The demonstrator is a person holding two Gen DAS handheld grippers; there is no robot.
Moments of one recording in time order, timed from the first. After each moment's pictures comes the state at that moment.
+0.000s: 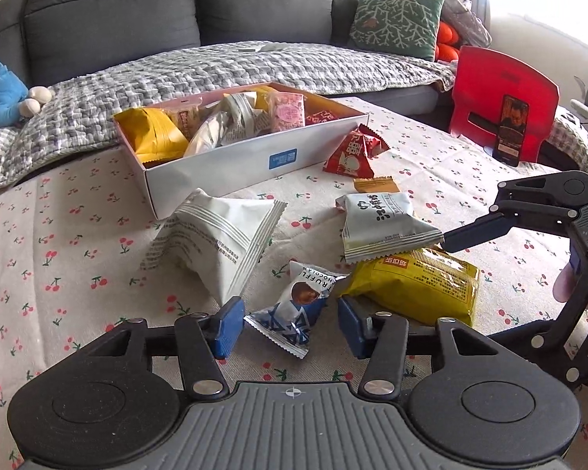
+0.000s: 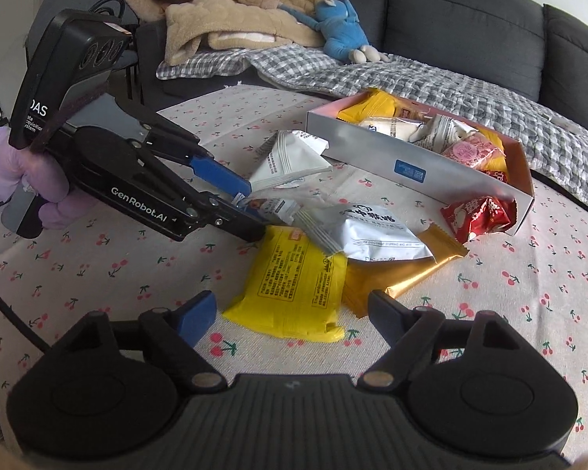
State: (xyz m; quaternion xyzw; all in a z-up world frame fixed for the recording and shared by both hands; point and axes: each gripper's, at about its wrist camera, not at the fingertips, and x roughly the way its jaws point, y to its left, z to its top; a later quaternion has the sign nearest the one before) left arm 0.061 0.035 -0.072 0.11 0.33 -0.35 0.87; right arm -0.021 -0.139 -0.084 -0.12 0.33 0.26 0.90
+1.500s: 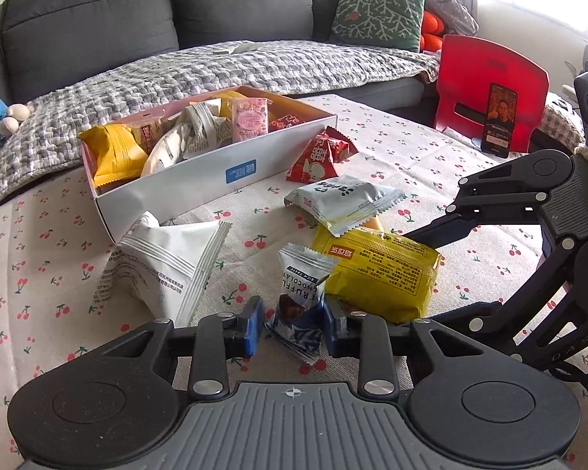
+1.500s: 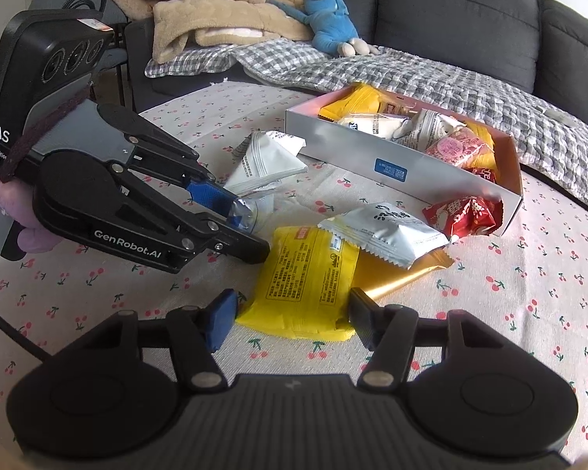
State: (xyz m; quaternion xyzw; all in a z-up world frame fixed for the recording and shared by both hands) left arm 0.055 0.000 -0.067 0.13 0.33 -0.36 0.86; right arm -0.006 -0.149 -0.078 -0.11 0.34 0.26 0.90
